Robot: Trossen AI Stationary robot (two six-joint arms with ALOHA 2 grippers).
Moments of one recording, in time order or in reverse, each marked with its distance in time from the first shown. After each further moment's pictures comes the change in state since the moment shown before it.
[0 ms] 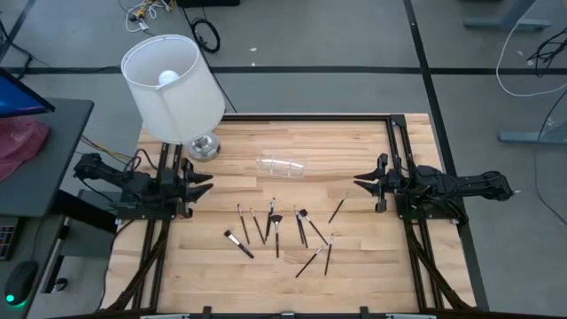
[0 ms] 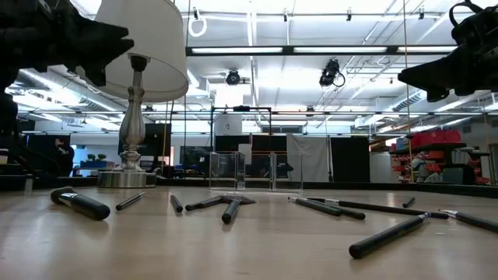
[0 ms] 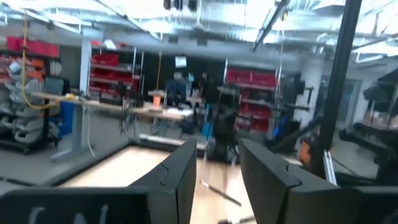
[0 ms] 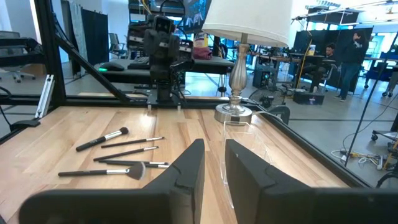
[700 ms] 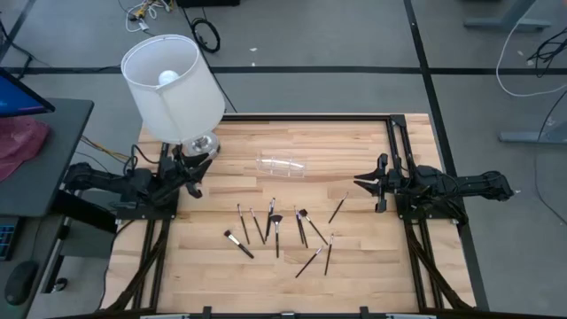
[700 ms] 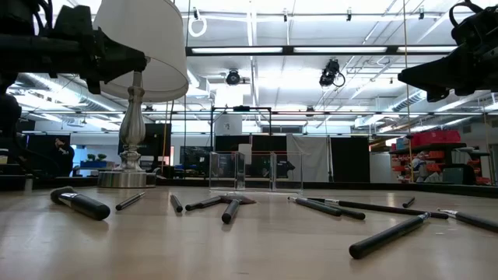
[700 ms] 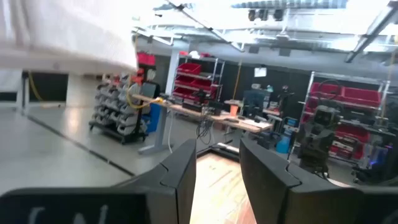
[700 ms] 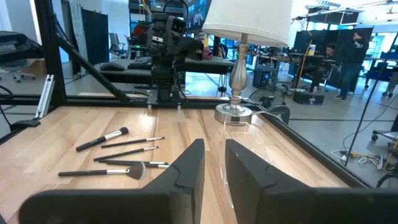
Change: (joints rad) left arm 0.215 0.078 0.000 0.065 -0.173 -0.038; right arm 0.000 0.000 0.000 0.000 0.000 0.000
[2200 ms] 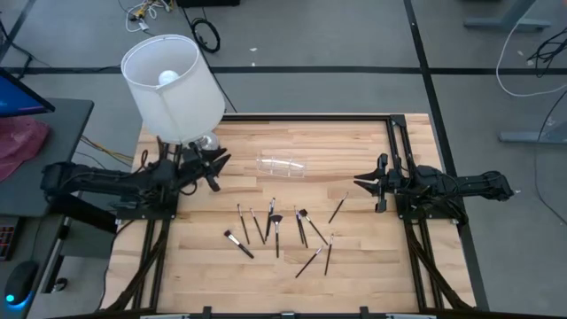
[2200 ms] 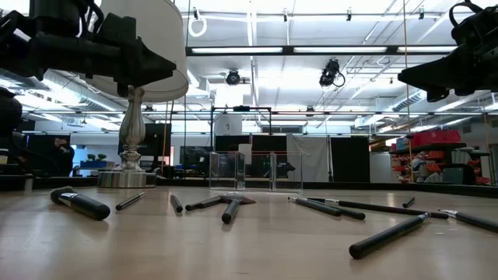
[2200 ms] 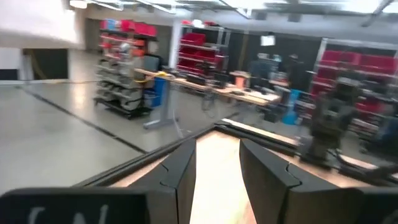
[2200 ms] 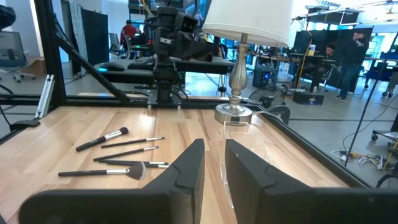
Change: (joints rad) left arm 0.252 0.538 0.137 0.226 0.267 -0.093; right arm 0.000 0.000 0.000 0.000 0.000 0.000
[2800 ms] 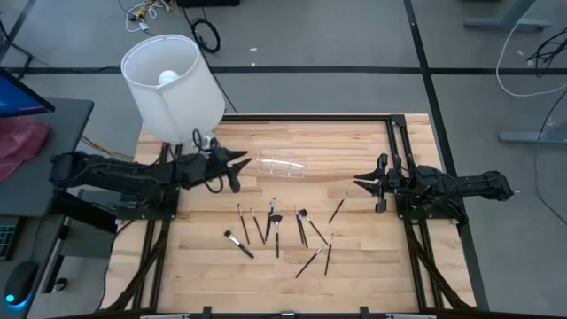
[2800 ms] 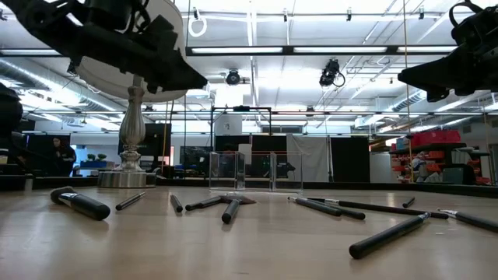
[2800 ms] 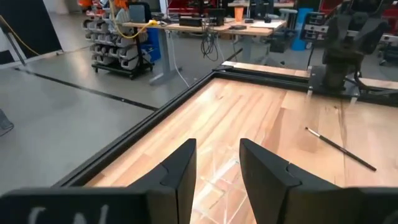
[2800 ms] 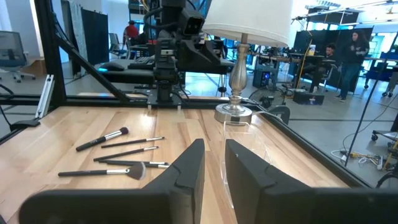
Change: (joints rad) left arm 0.026 0.374 0.266 -0.198 0.059 0.063; right arm 0.000 0.000 0.000 0.000 0.000 0.000
